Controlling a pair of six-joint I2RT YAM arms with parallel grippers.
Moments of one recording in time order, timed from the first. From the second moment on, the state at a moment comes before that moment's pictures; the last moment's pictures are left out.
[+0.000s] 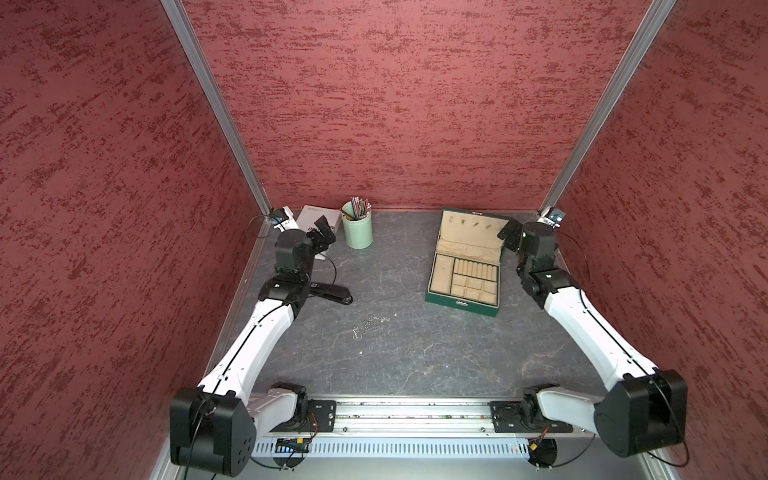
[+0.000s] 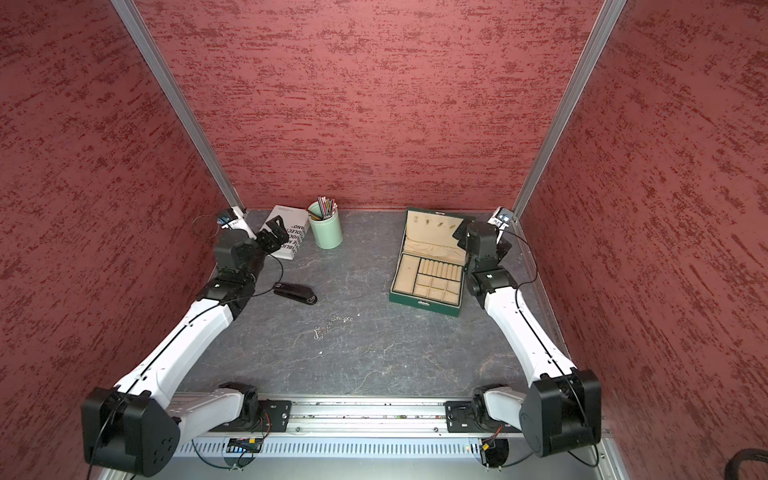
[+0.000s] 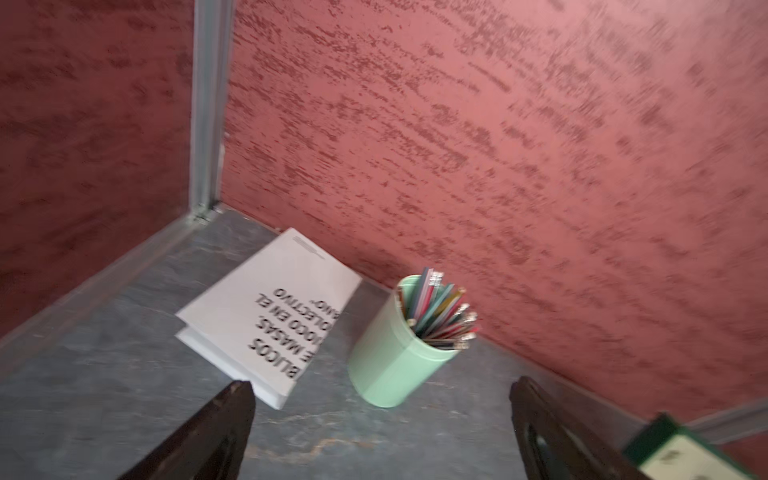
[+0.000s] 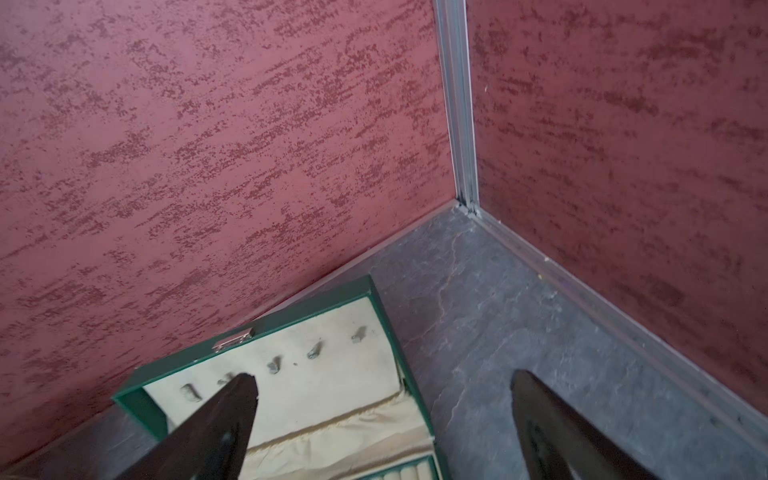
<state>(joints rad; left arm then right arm) -0.14 1.14 0.91 0.00 -0.16 -0.62 0.17 1.23 1.03 -0.20 0.47 0.59</state>
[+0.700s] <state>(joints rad) -0.63 1.63 1.12 -0.31 0.30 -0.69 0.06 1.13 0.82 -0.65 0.00 0.66</state>
